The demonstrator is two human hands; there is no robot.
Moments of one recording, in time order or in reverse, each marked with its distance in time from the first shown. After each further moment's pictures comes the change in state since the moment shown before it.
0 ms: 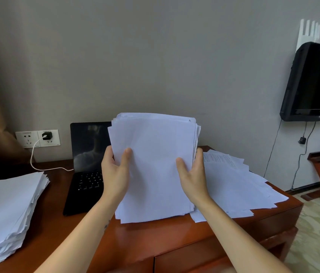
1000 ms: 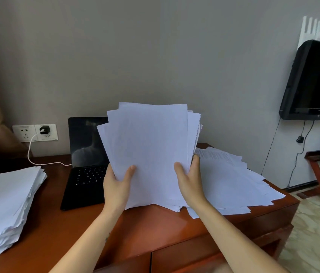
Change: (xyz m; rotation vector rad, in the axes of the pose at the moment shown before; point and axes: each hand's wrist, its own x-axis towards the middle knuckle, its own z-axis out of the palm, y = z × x) left_hand -0.033 -0.043 -0.006 0.048 0.046 -0.220; right_hand -0.010 0.021 0.000 -0.028 -0.018 0.169
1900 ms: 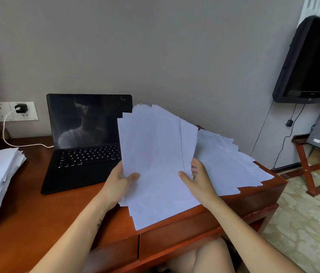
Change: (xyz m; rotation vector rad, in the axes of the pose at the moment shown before) left_hand -0.008 -0.038 0.007 0.050 -0.522 -0.291; right_hand -0.004 0.092 -0.075 -0.362 -0.147 0.188
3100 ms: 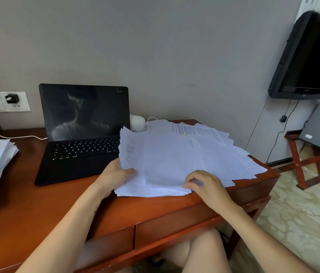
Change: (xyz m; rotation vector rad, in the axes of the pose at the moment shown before) left_hand 0.019 -0.007 -0.003 0.111 -0.011 -0.180; right_hand -0.029 0.017 -0.043 -0.416 -0.140 -0.310
